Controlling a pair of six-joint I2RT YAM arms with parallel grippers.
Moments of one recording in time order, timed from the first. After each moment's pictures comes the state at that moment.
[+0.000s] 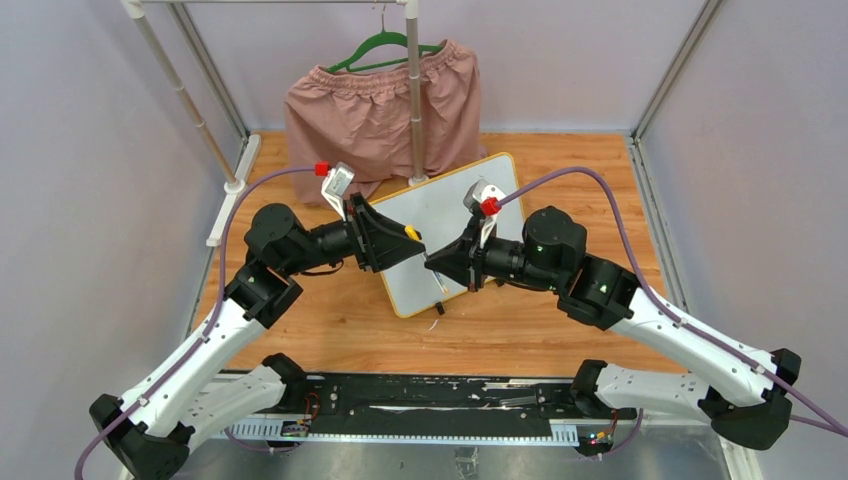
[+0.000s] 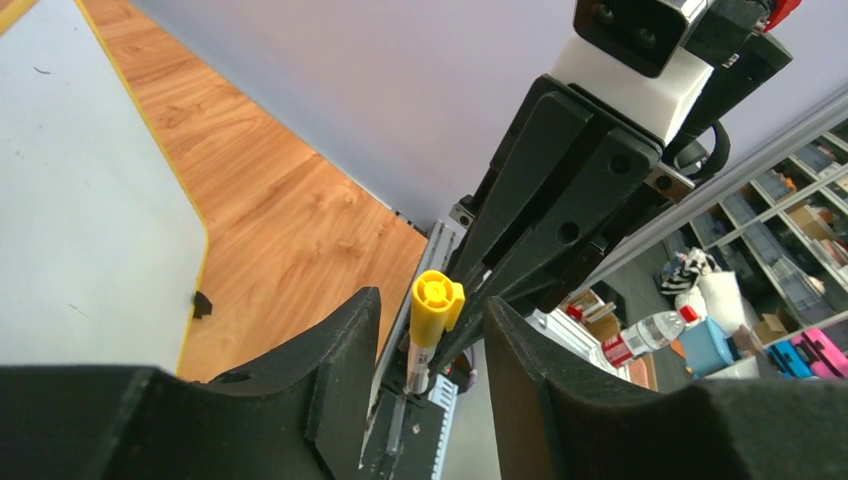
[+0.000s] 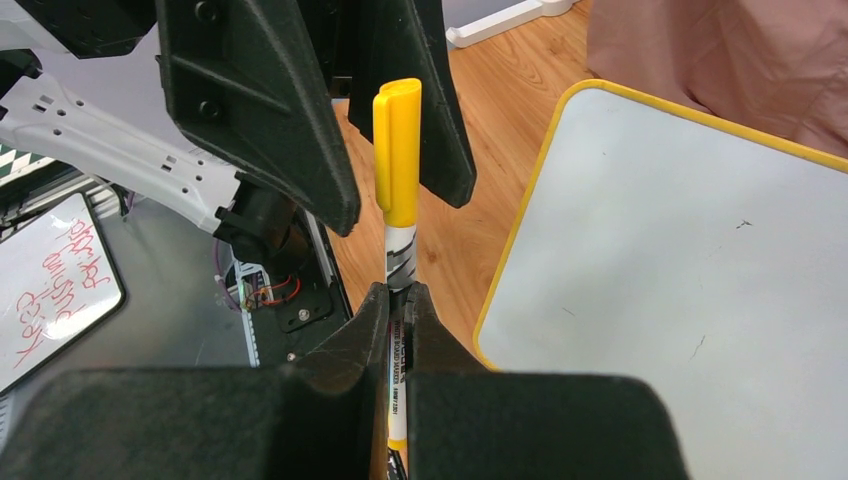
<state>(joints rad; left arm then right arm) -0.62 0.85 0.88 0.10 0.64 -0.71 1.02 0.98 1.11 -0.26 -0.21 0.18</state>
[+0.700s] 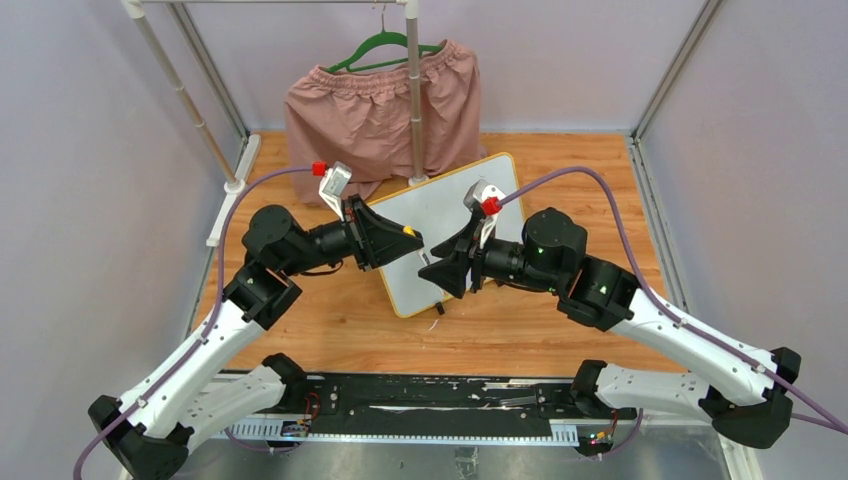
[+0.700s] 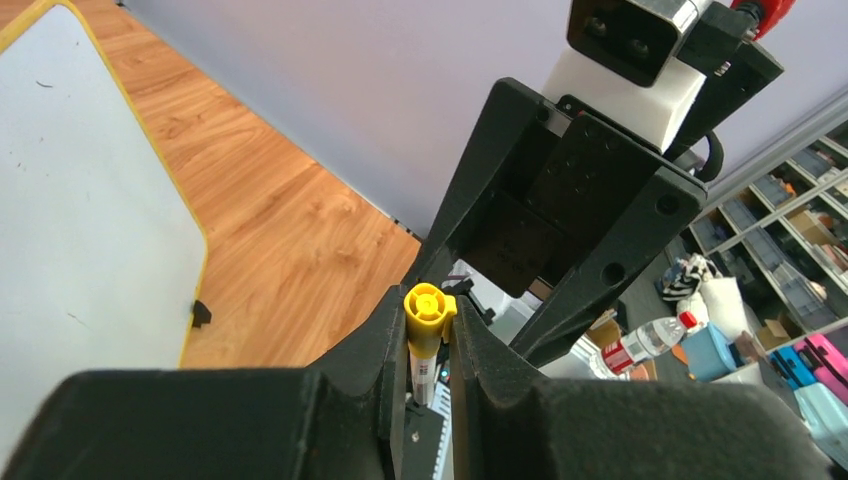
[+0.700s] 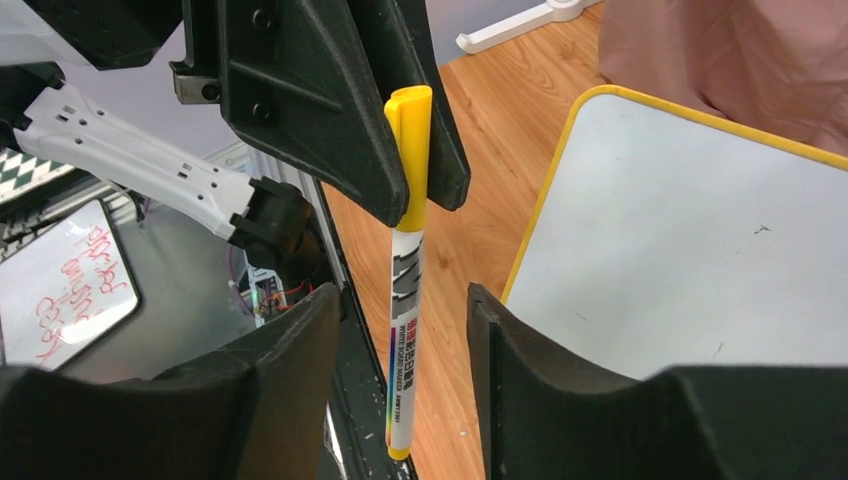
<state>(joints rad) -0.63 0.84 0.88 0.11 0.62 -0.71 1.03 0.98 1.11 -0.25 -0.21 0.20</state>
